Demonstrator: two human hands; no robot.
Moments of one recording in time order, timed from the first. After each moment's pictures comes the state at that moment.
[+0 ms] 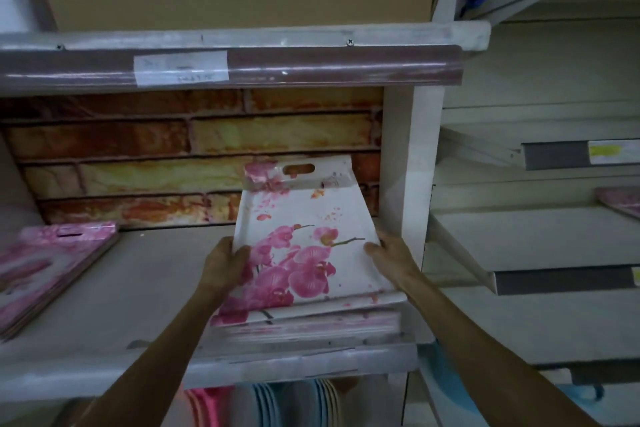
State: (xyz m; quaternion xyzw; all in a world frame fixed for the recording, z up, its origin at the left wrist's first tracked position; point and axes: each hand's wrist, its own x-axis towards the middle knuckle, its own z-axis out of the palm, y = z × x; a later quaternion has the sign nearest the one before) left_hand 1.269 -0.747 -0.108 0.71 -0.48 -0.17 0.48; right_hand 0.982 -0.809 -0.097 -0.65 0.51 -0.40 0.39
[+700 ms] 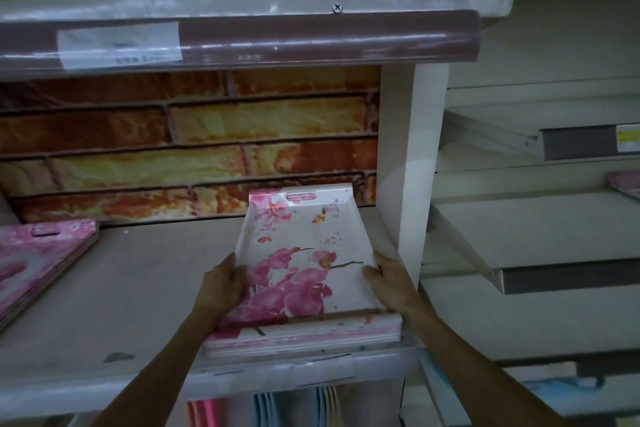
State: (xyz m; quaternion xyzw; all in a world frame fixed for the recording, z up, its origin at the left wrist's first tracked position) left_hand 1.277 -0.777 -0.157 0.76 -0.56 -0.09 0.33; right_hand 0.975 -0.834 -0.164 -0.67 0.53 -0.33 0.39
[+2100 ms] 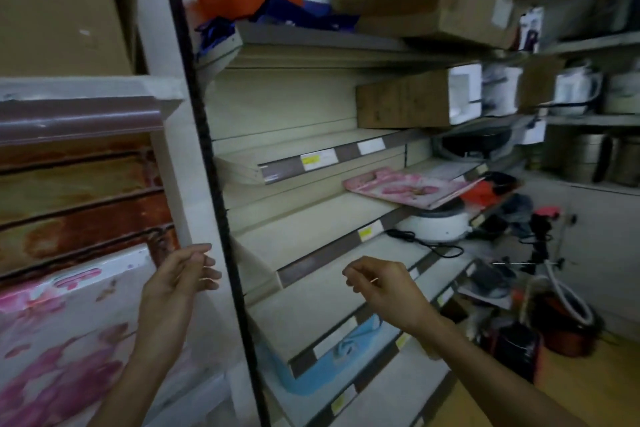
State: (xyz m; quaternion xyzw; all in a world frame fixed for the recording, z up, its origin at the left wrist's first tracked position) left_hand 1.000 -0.723 -0.062 0.32 -0.62 -0.37 0.61; right_hand 0.702 -0.638 -0.098 -0.65 0.60 -0.46 0.09
